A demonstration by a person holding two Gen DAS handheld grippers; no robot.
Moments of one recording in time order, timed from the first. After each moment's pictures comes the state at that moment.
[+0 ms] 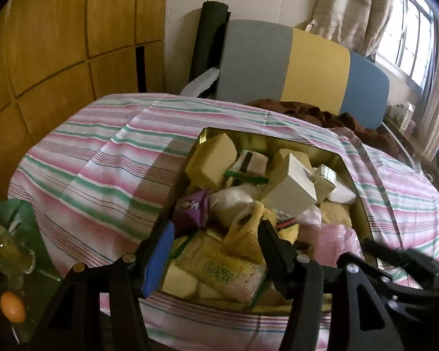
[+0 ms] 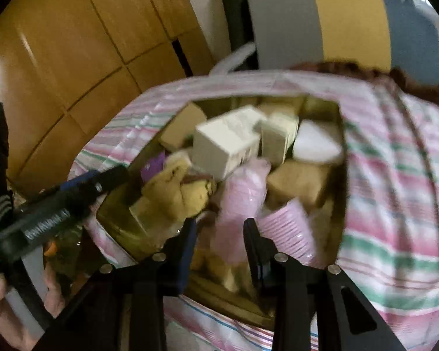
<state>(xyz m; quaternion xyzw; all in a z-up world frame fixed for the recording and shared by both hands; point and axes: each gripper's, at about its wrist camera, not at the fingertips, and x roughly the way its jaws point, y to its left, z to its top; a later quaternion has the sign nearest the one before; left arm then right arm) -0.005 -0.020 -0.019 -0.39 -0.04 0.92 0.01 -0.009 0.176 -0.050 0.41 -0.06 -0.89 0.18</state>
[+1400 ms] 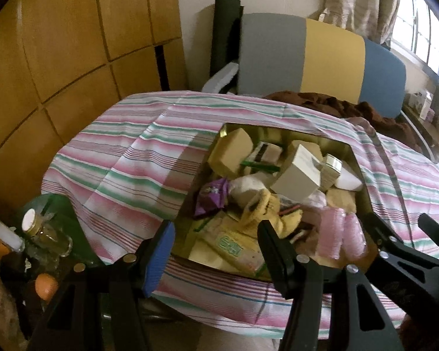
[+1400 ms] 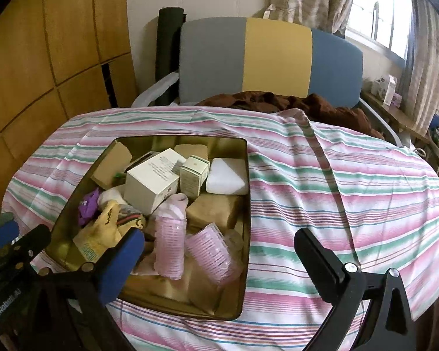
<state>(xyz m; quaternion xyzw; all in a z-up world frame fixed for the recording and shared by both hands) 0.018 -0.011 0.007 -0.41 0.00 0.91 -0.06 0.005 0.185 -0.011 0.39 -0.01 -0.92 -0.03</state>
